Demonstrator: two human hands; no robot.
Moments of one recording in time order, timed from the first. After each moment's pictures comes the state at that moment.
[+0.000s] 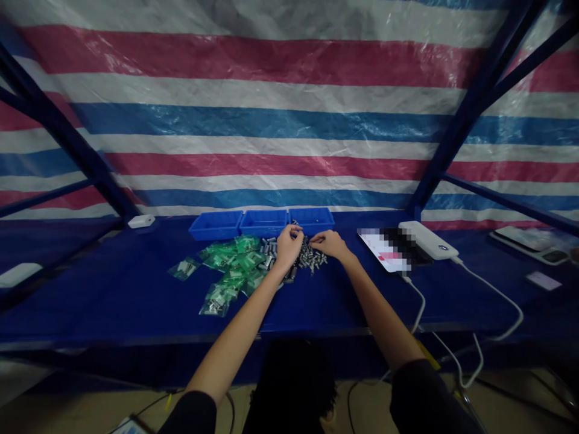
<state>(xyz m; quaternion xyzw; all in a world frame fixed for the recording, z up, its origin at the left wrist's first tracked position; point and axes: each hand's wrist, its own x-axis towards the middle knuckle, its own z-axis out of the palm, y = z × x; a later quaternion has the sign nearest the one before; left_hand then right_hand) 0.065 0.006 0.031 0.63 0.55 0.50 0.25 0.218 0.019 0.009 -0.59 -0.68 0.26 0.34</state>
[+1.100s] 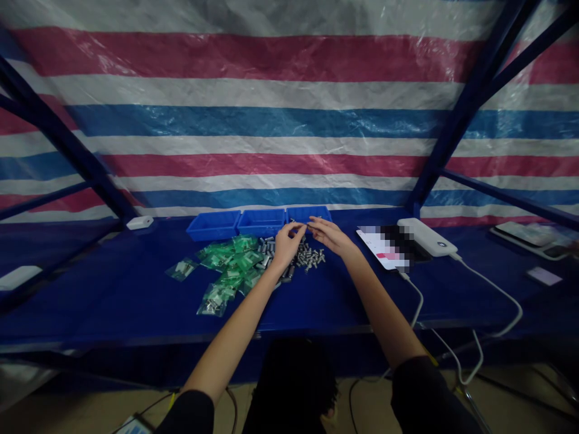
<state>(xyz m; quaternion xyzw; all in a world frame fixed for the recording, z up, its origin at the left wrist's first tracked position) 0.067 0.007 0.031 0.65 0.43 0.55 0.29 0.209 0.020 0.035 -0.39 -0.40 0.63 0.54</state>
